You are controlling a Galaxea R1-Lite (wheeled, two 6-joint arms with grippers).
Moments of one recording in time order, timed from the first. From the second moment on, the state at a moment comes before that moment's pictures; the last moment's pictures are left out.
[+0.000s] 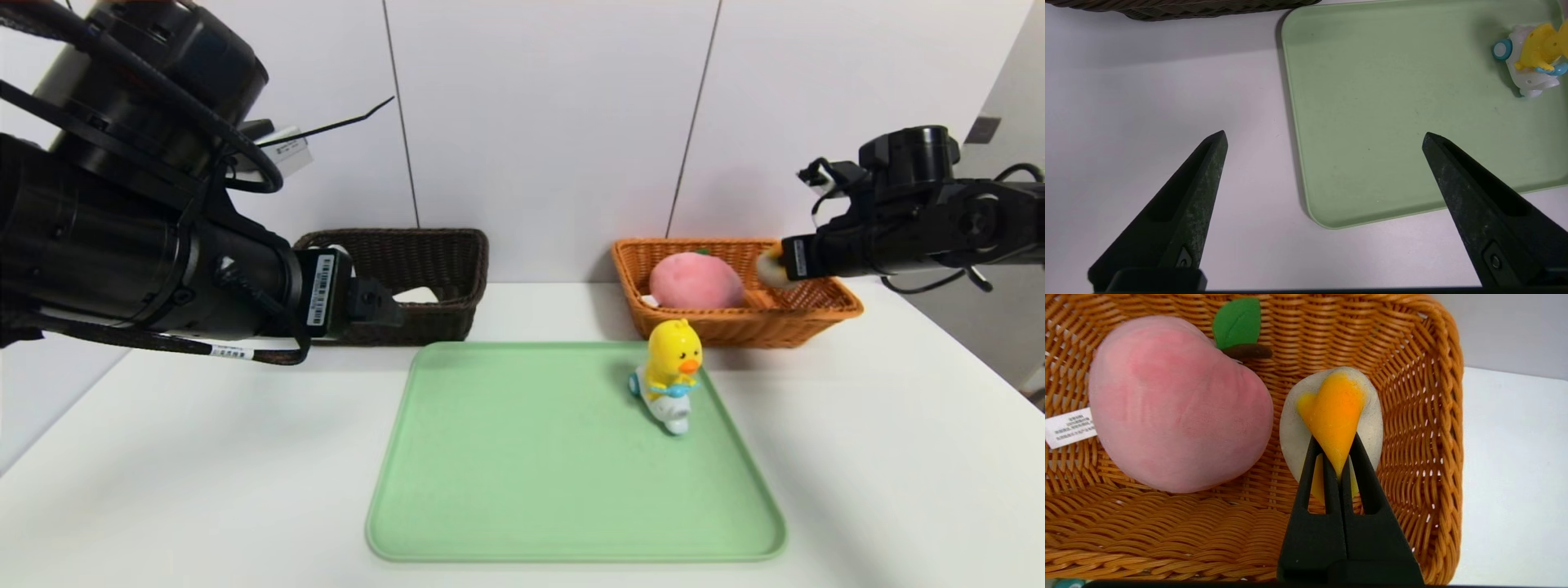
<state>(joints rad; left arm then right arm) -0.63 1.51 -1.50 0.71 0.26 -0.43 -0.02 1.99 -1.51 0.10 0.04 -0.14</state>
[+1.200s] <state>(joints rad) -0.63 1.50 -1.50 0.71 0.26 -0.42 -0.02 1.84 -1.48 0.12 0.05 -0.11</state>
